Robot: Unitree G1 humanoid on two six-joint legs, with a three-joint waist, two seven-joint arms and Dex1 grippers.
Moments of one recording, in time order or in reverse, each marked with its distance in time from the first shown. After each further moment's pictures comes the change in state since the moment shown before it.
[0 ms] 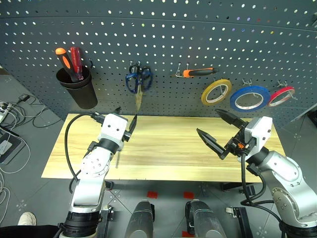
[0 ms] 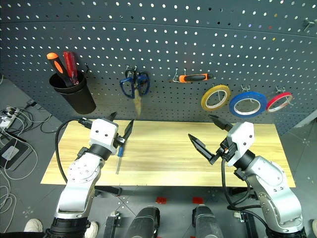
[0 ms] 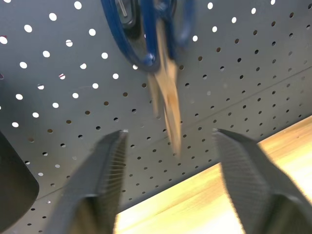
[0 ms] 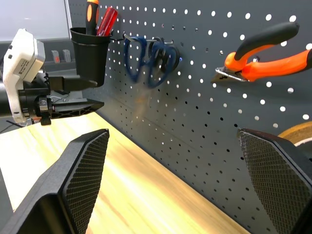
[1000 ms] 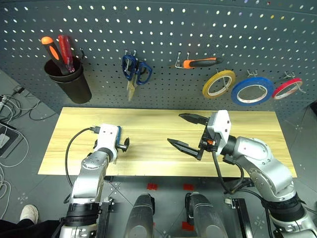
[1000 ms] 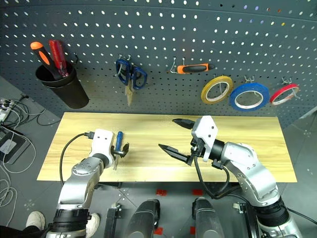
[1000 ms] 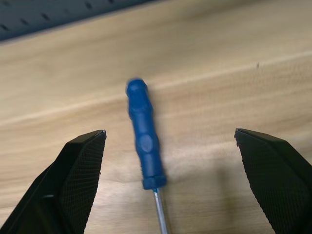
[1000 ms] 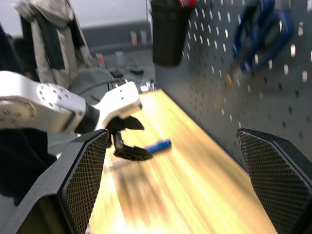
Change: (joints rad) left arm -0.102 -0.002 0.071 0.239 -0.072 0.476 0.005; right arm -0.306 0.008 0.244 0.164 -0.034 0.101 0.136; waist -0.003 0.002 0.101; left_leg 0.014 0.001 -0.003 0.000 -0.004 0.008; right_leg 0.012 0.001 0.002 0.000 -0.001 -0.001
